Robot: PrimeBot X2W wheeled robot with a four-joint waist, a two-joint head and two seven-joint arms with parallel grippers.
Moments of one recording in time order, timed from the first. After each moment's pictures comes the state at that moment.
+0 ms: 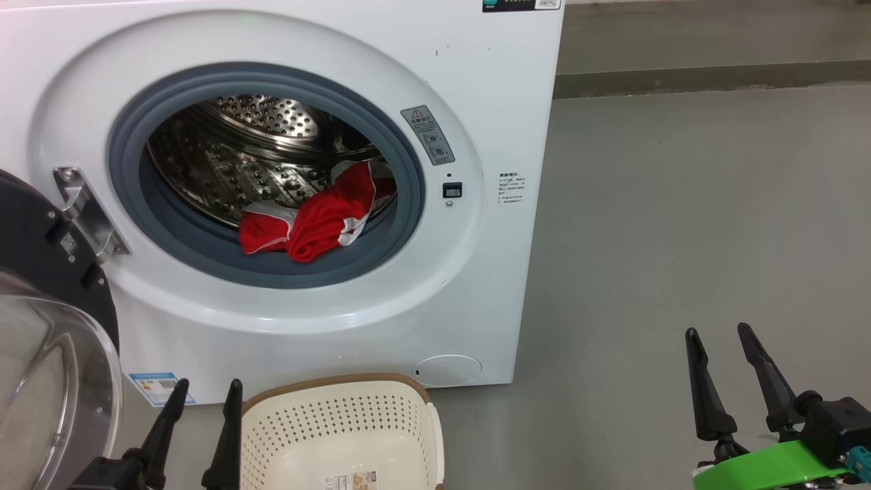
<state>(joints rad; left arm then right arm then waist) -0.01 0.14 0.00 0.21 -0.29 -0.13 -0.26 0.06 -0.04 -0.08 0.11 0.28 0.12 -0.26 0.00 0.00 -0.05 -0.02</state>
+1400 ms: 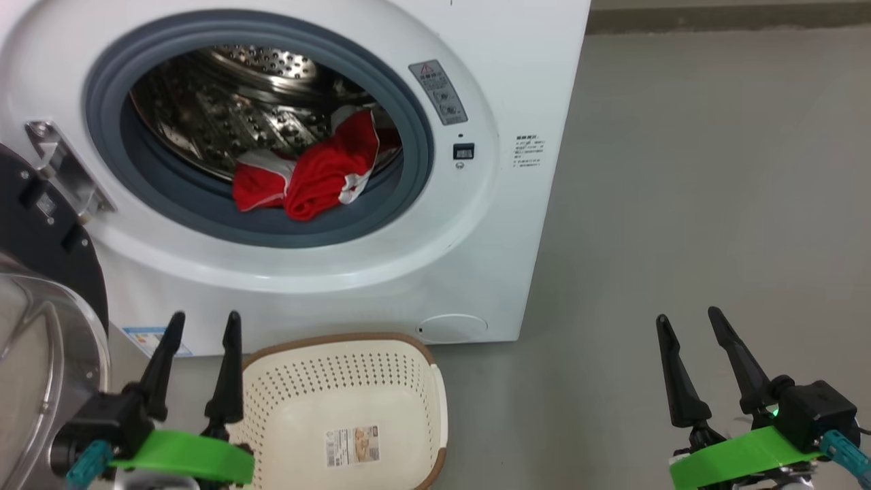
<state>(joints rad) -0.15 0.08 0.04 0.25 -0.25 -0.13 -0.26 0.03 -0.04 -0.01 0.11 0.28 0.12 -0.26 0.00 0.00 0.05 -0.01</state>
